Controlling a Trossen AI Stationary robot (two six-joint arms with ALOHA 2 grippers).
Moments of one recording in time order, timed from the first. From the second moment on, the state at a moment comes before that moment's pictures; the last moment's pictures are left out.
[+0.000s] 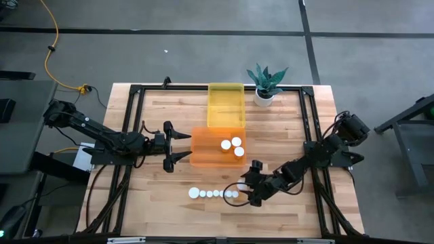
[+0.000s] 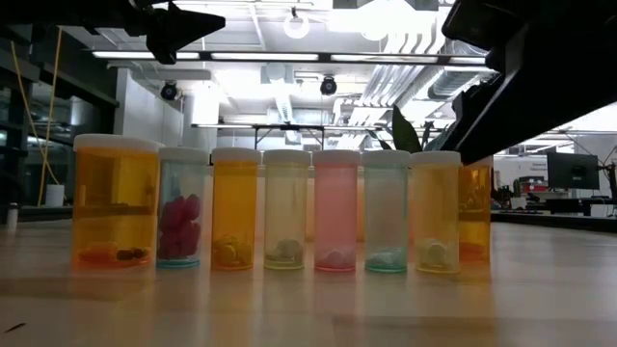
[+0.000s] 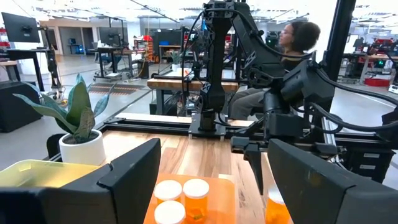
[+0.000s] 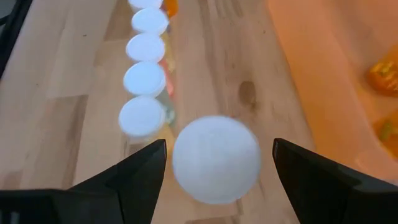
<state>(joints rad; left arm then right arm) -0.21 0.96 0.32 0.69 -0.43 0.00 0.58 1.64 0.80 0.00 0.42 0.52</state>
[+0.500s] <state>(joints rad) -0.21 0.96 0.32 0.69 -0.43 0.00 0.58 1.64 0.80 -0.03 0.44 0.52</state>
